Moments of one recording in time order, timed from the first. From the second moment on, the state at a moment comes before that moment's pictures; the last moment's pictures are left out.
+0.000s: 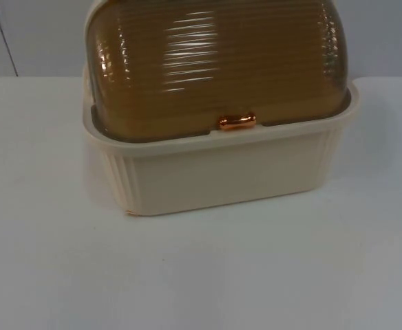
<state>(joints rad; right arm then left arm) 0.03 0.00 -0.92 0.03 0.98 -0.07 -0.02 0.00 -0.93 -0.22 0.91 0.28</state>
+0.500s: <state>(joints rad) 0.03 0.00 -0.68 -0.05 1.03 0.03 -0.02 0.00 -0.63 -0.09 1.02 0.11</state>
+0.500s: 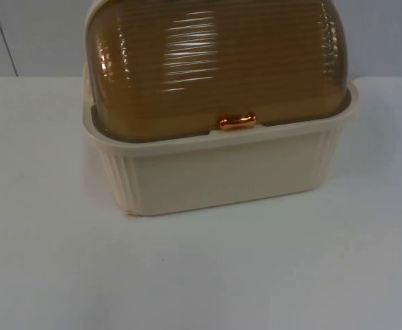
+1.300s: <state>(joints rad) 0.03 0.00 -0.53 -0.07 1.06 0.05 -0.06 0.00 -0.50 -0.05 1.08 0.08</state>
